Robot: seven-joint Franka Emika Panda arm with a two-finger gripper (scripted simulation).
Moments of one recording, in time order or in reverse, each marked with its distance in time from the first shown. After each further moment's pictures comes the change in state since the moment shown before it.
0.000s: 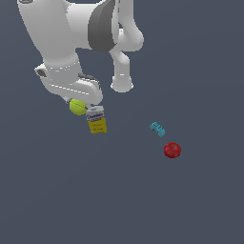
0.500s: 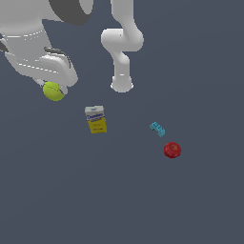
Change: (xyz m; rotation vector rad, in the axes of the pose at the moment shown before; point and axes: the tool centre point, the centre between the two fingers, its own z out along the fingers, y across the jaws) arm 0.016 0.064 -0.064 -0.002 0.001 0.000
